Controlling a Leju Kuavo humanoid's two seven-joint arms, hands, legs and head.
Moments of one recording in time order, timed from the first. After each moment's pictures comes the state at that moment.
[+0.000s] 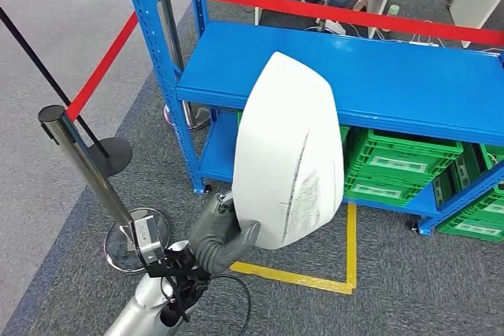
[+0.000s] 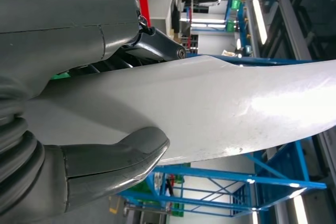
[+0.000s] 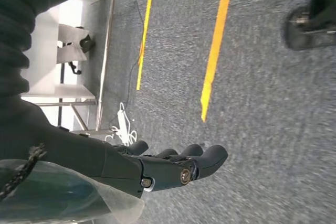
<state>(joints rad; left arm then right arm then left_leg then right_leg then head) -0.14 -0.19 -0.57 -1.51 0.23 -0.37 -0.50 -0.07 0.15 -1.05 -0.22 1.46 -0.18 0.32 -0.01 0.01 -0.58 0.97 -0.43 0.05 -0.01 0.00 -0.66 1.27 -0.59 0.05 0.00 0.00</state>
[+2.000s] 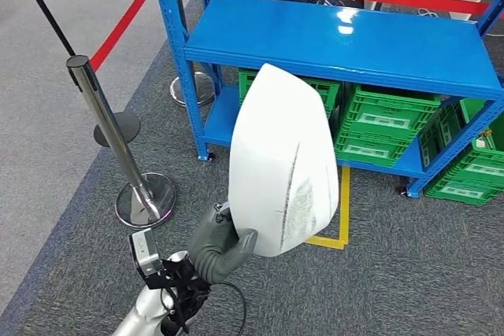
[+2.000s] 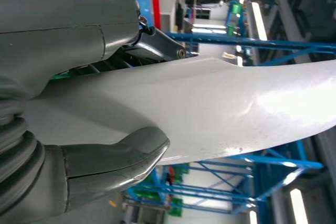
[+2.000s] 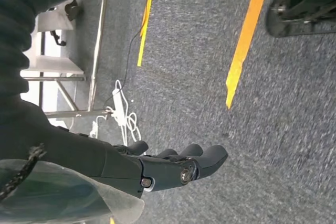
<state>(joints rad) -0.10 -0.18 -0.58 -1.52 0.22 -0.34 -0.55 -0.07 0.15 -1.01 -0.21 1.50 -0.21 0.24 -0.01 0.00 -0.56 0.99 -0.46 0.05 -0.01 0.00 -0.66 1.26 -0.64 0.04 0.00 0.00</state>
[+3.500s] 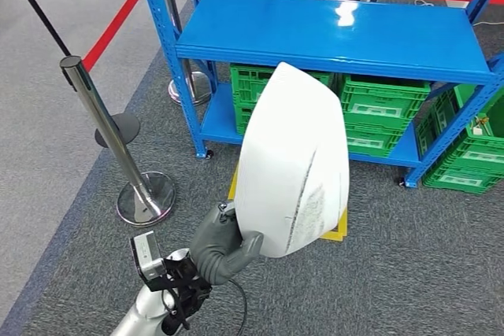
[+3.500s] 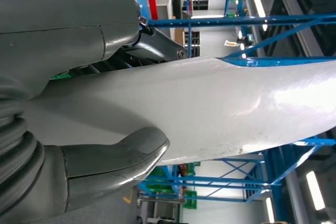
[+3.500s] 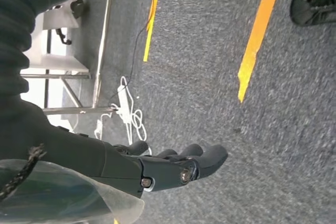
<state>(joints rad) -0.12 -0.19 -0.60 -1.53 0.17 -0.34 -0.53 -0.07 0.14 -1.00 -0.21 1.51 -0.19 0.26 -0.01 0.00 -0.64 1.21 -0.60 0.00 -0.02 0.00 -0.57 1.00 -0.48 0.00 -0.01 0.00</state>
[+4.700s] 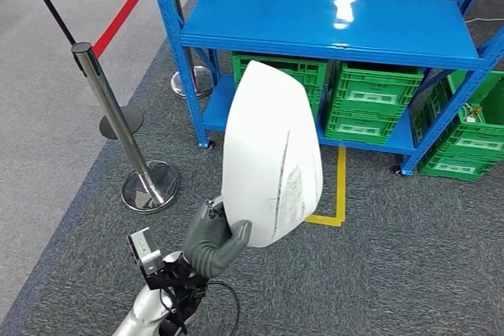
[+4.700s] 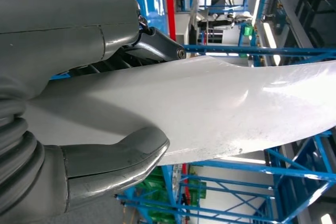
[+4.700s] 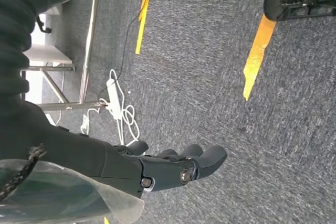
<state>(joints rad) -0.08 -0.19 -0.57 -1.52 0.18 -0.23 -0.53 -0.06 0.14 -1.00 -0.21 1.52 -0.23 0.15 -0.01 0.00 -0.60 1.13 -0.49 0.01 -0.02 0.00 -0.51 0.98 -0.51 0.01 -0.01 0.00</state>
